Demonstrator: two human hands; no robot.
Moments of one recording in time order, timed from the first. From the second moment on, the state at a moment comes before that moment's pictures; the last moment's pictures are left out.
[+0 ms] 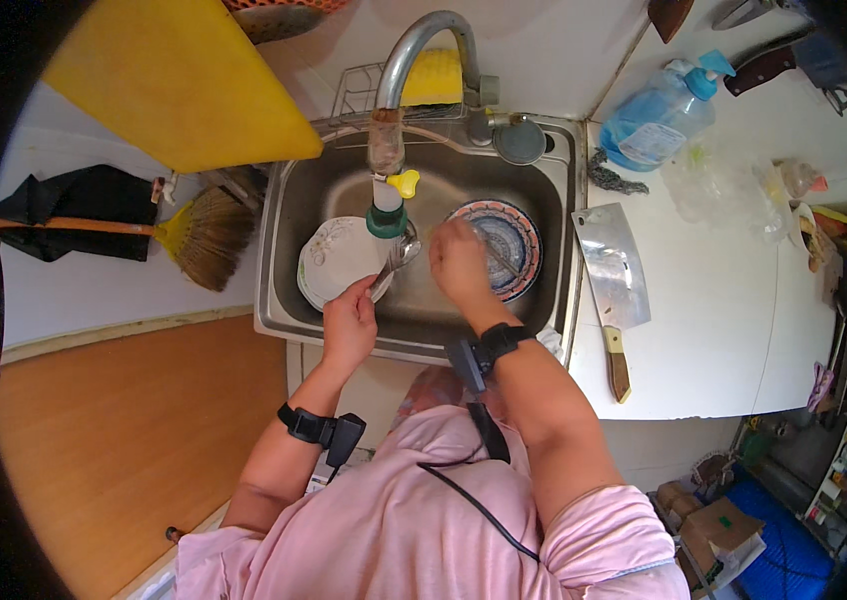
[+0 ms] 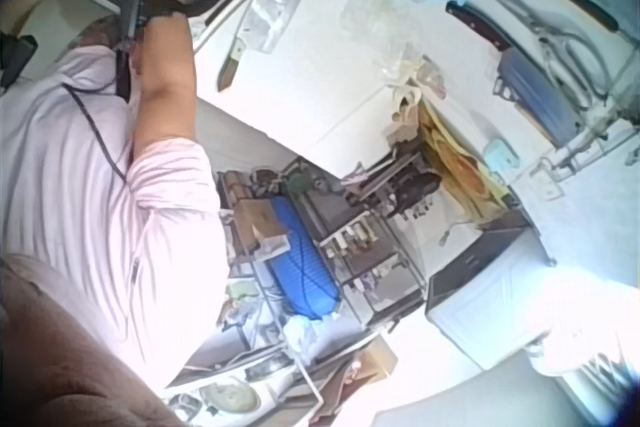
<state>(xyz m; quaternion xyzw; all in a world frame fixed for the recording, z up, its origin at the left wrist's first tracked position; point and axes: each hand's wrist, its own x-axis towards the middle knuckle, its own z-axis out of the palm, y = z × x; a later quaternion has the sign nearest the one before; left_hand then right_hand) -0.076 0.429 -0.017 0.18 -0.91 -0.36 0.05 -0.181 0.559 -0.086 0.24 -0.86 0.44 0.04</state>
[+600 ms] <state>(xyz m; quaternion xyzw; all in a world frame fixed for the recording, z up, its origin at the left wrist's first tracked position) -0.076 0.431 -0.039 0.23 -0.87 -0.44 -0.01 -0.164 0.545 -0.096 0.24 -0.80 0.54 -0.04</state>
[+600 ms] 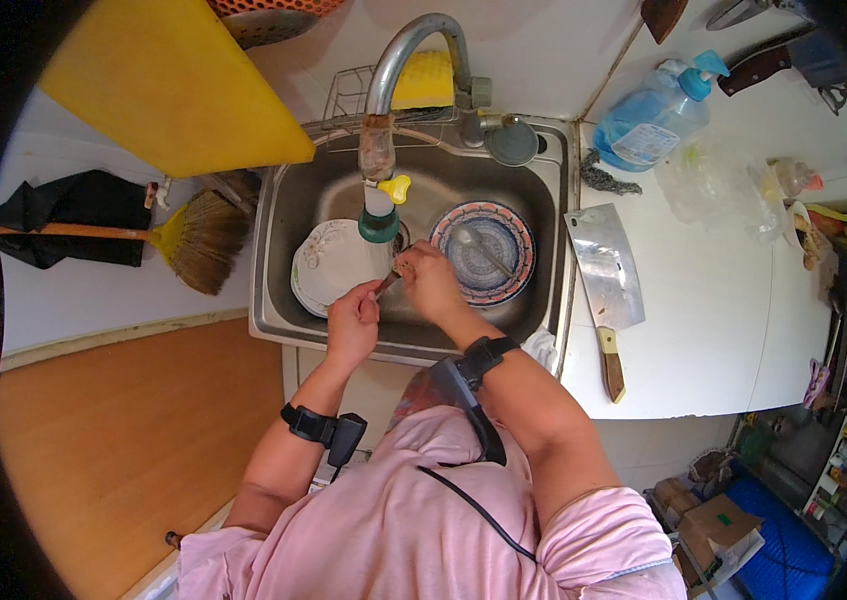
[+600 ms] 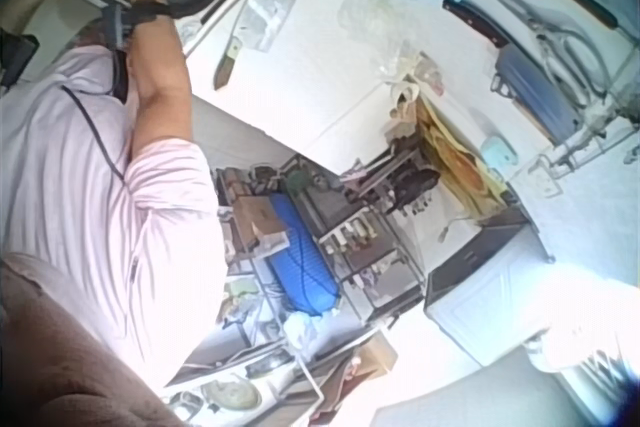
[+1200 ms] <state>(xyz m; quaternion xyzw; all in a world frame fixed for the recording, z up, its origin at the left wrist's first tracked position) -0.084 0.439 -0.018 0.10 -0.94 -0.31 0.06 -0.170 0.542 -0.086 0.21 -0.83 0.51 0.08</state>
